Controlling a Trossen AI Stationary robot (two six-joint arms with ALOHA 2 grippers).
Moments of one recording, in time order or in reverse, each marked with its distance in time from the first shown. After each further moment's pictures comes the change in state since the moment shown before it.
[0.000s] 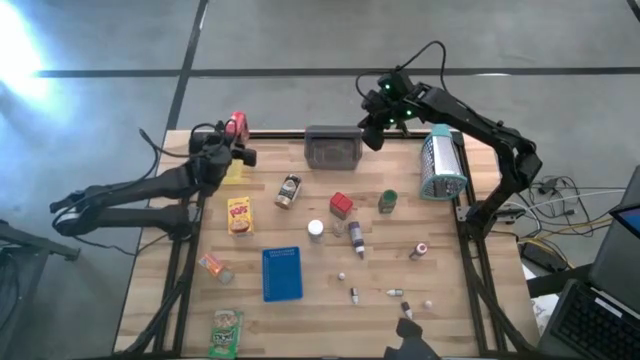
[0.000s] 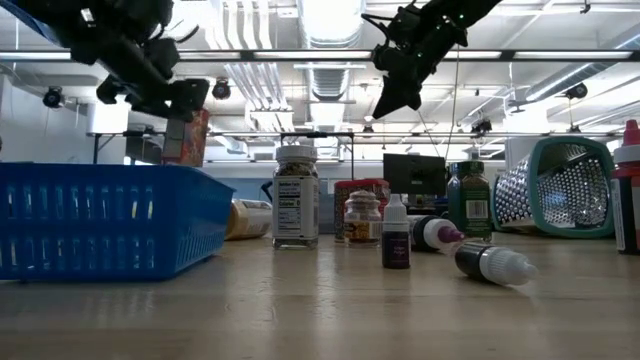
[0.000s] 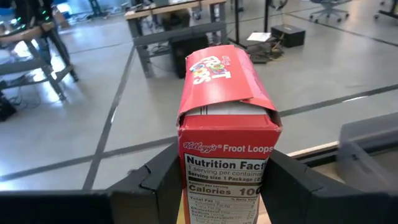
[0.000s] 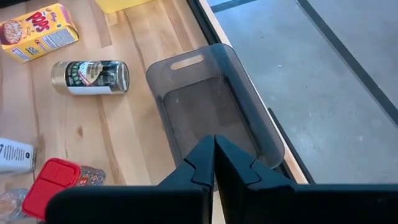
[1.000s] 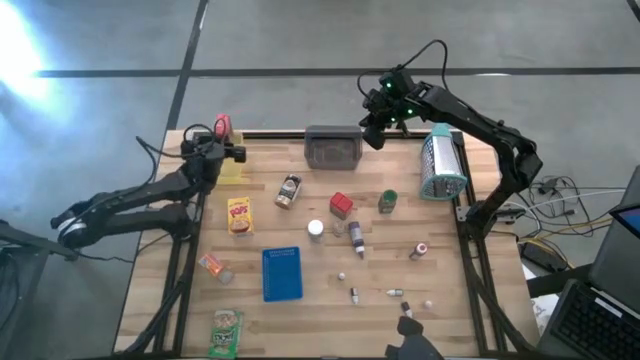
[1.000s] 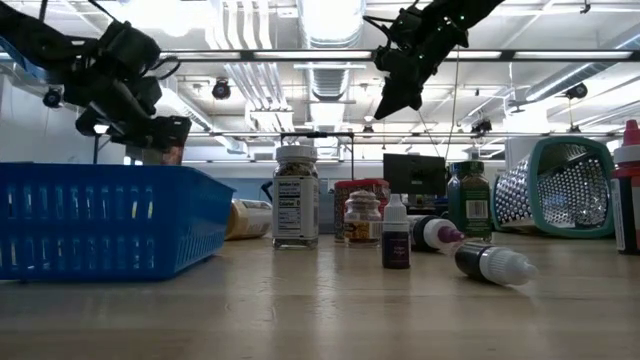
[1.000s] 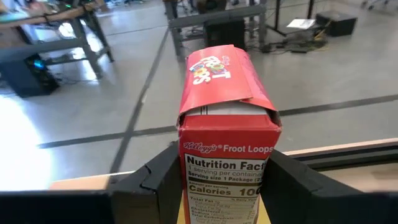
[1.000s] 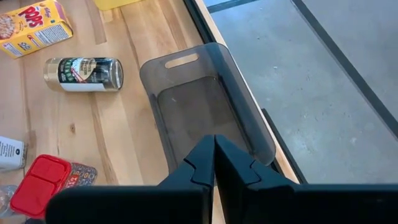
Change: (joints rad) left arm 0.252 0.000 -0.192 0.206 0.115 0.051; right arm -0.014 0.000 0.000 -0.001 0.001 -0.032
